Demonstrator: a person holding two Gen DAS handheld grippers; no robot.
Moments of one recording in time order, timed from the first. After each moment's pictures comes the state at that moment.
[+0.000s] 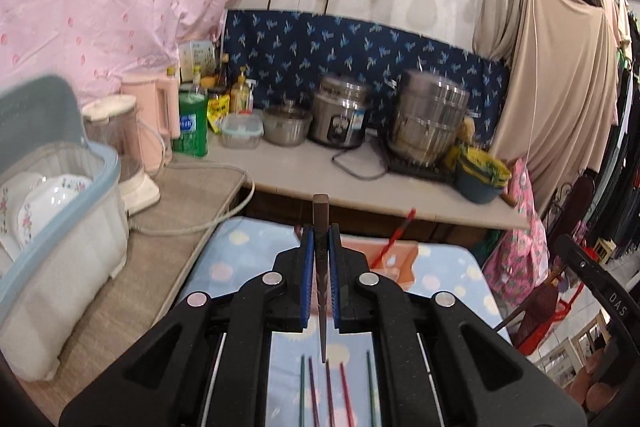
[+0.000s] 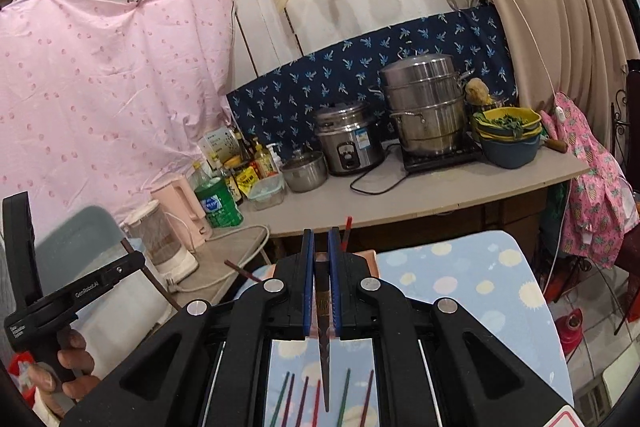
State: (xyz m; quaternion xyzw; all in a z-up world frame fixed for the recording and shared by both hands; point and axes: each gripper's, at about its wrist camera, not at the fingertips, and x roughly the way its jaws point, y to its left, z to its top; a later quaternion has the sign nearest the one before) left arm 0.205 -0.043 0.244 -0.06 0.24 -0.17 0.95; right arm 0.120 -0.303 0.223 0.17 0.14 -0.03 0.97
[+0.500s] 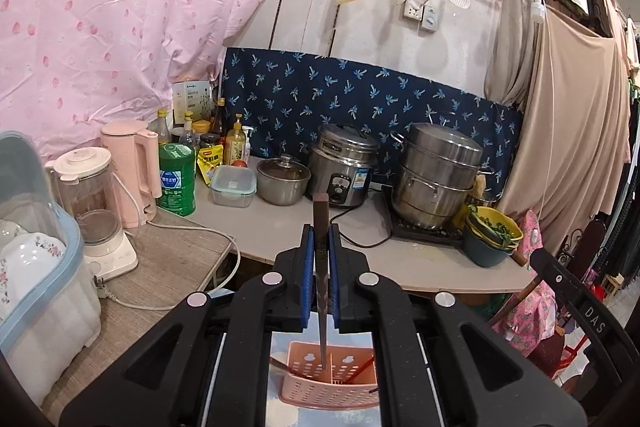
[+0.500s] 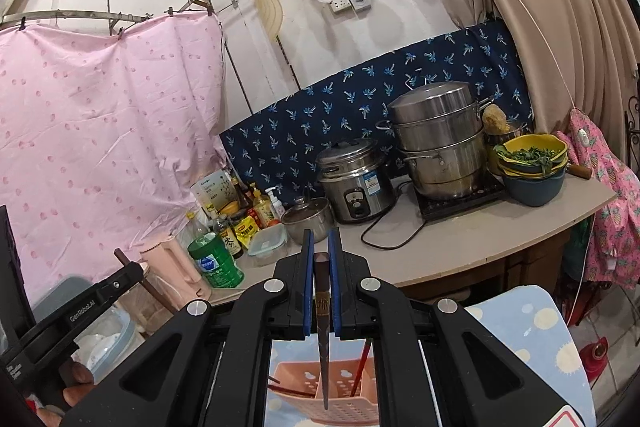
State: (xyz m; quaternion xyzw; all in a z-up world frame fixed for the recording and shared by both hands) left arm 0.295 -0.088 0.281 -0.08 0.18 -0.15 0.97; right arm 0.238 -0.323 0.257 0.19 0.11 -0.04 0.98
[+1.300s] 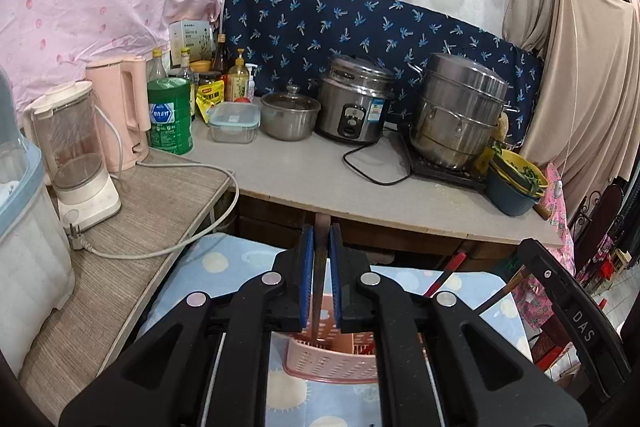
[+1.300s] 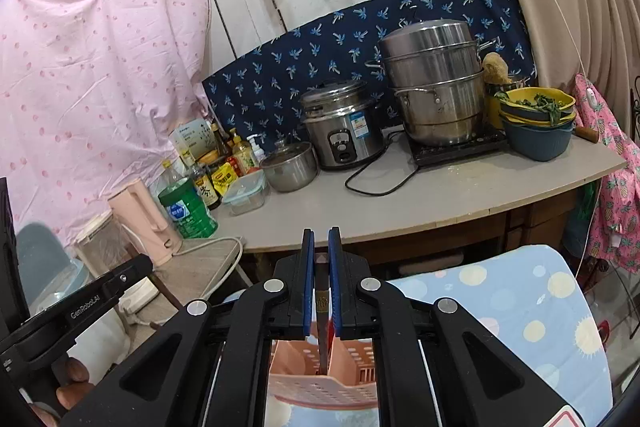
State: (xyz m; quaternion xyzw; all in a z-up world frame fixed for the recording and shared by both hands) left arm 0.334 -0.106 0.187 -0.06 0.27 -0.14 0.95; right arm 0.279 -0.320 0.164 0.17 0.18 -0.04 0.97
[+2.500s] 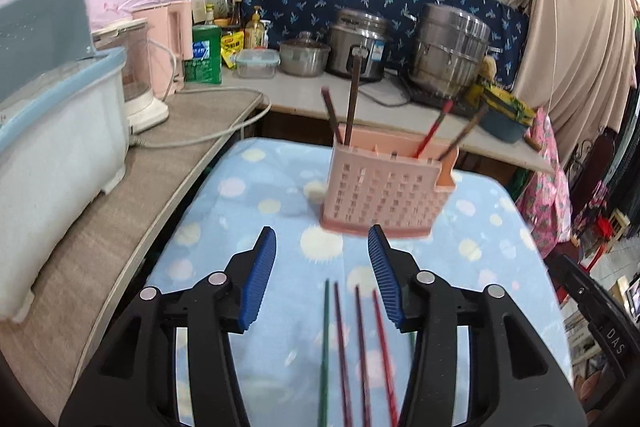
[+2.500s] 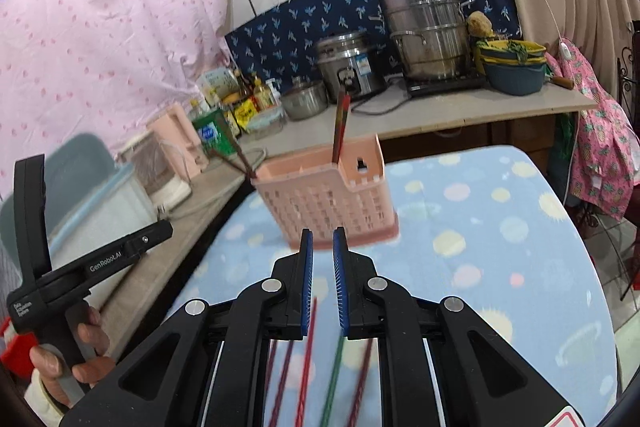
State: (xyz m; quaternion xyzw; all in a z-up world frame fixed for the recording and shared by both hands) left arm 0.177 -0.040 0.116 -0.02 0.32 -0.14 0.93; right arm 0.087 -0.267 0.093 0.17 0.26 -0.01 0.95
